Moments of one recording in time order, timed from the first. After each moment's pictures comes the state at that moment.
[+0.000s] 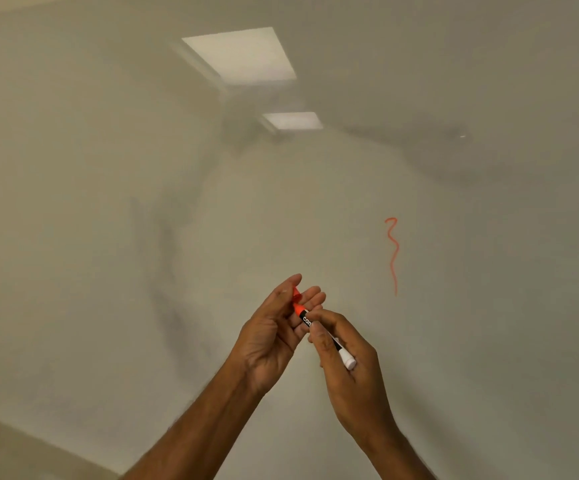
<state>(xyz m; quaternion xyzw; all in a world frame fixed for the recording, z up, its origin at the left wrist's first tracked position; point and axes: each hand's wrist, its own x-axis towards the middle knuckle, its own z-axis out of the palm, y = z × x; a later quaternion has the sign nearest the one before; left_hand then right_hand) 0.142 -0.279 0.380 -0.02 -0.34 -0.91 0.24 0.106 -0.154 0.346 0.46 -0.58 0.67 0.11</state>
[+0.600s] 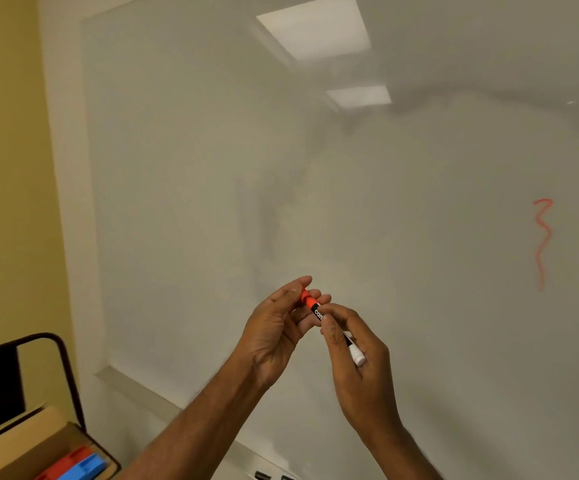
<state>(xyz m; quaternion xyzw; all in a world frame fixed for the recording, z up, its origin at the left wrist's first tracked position) 0.246 -0.403 0.349 0.05 -0.39 -0.86 0.33 0.186 -0.285 0.313 0.48 -0.55 0.68 0.10</state>
